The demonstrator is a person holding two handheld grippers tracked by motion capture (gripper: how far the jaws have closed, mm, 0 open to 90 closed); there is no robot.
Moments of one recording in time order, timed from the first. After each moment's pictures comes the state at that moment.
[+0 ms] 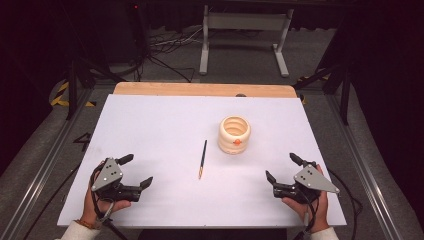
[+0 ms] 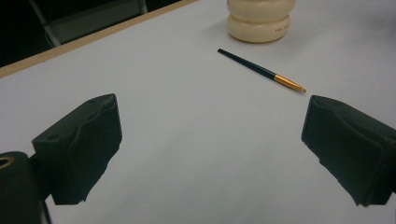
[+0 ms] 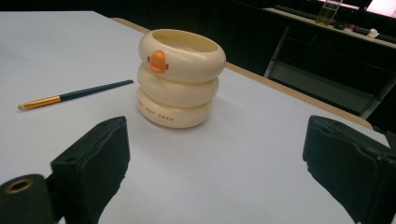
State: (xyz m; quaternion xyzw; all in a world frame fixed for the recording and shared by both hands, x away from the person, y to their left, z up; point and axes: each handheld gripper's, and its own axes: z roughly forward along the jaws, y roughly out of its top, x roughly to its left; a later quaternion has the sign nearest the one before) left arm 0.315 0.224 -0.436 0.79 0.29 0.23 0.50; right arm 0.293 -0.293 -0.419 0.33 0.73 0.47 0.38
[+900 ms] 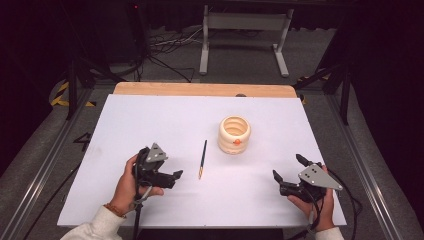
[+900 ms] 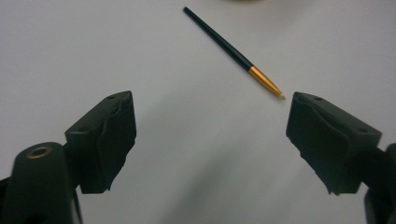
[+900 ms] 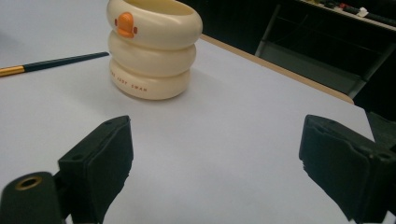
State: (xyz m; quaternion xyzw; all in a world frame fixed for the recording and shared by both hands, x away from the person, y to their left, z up) left arm 0.356 0.122 -0.408 0.86 0.34 0.13 0.35; right arm 0.298 -0.312 -0.428 0.35 0.74 0.43 0.38
